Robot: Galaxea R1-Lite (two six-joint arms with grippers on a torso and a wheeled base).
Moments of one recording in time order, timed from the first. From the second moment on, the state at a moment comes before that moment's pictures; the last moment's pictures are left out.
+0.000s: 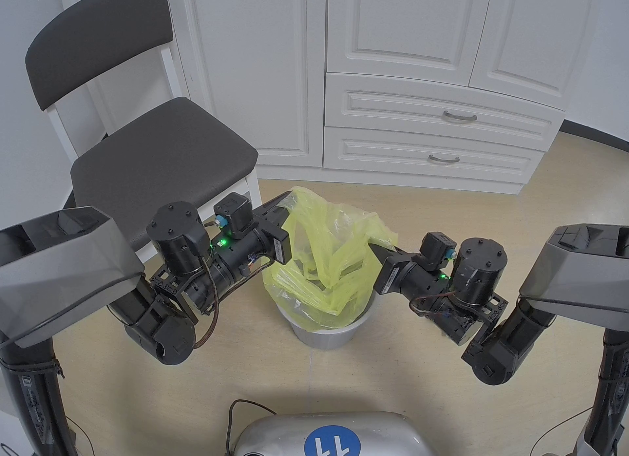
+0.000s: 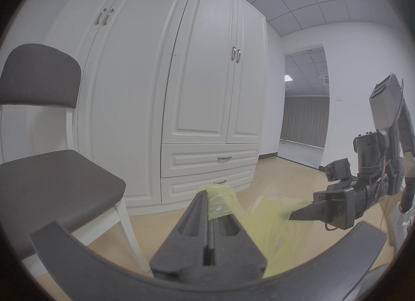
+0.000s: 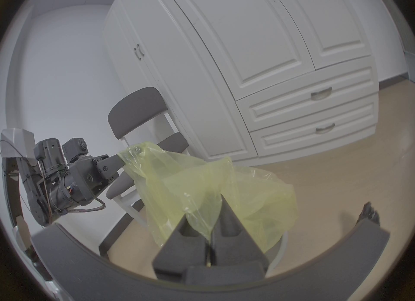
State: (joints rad) left arm -0.50 2.16 -0.83 -1.53 -0.16 0.07; right arm 0.59 2.19 -0.70 -1.55 -0.07 0.32
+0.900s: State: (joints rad) left arm -0.50 1.99 -0.77 -1.21 -0.19 -0.07; right arm 0.64 2.16 -0.97 -0.91 -0.28 0.56
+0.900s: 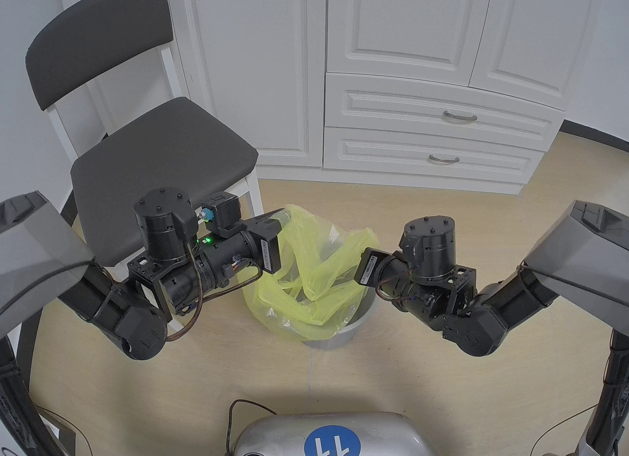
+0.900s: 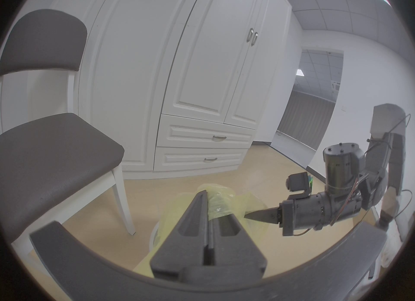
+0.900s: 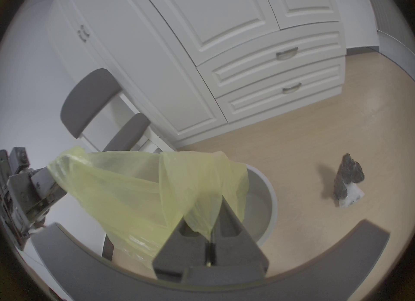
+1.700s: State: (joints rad) left arm -0.51 1.85 -0.84 -0.86 -0.19 -0.18; right arm 0.67 2.05 -1.16 -0.36 -0.31 0.73
